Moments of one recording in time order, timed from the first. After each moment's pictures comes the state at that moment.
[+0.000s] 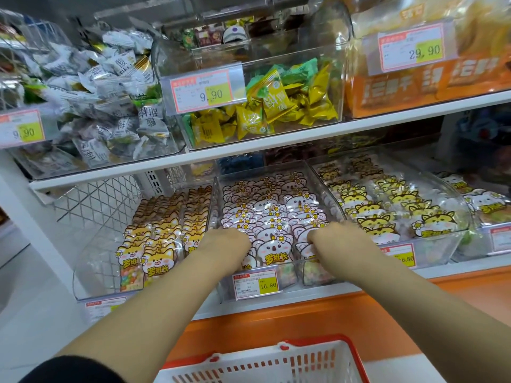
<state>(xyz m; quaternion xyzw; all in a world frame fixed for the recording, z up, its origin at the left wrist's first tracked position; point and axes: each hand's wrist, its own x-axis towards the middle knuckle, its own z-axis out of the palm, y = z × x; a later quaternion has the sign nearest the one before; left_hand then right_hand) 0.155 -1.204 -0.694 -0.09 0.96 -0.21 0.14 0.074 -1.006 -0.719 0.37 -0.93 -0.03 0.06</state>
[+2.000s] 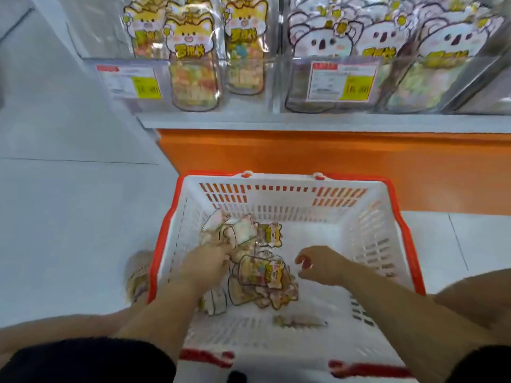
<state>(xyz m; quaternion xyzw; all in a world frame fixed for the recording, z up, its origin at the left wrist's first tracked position) 0.421 -1.222 -1.017 -0.22 0.93 0.18 0.25 0.241 -0.997 -1.017 0.36 -0.81 0.03 -0.47</state>
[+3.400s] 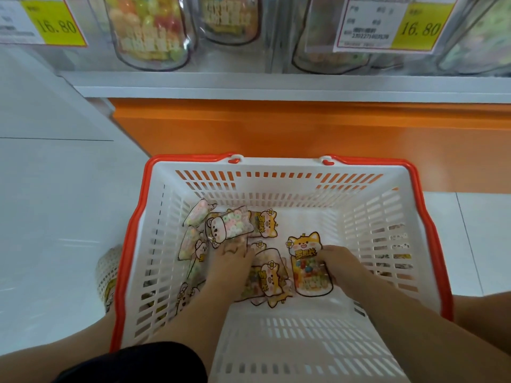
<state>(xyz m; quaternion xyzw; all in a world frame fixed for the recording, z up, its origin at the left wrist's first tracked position) 0.393 -1.172 -1.105 -0.08 0.94 0.03 0.34 0.247 -0.973 -1.078 -0.17 -0.77 0.36 -0.49</state>
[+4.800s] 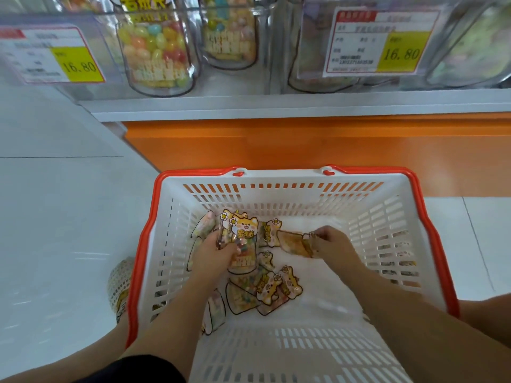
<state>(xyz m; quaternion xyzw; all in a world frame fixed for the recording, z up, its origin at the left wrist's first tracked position) 0.387 -1.215 -1.058 -0.49 0.66 0.56 0.06 0.231 -1.004 -1.068 -0.01 -0.85 0.37 -0.36</state>
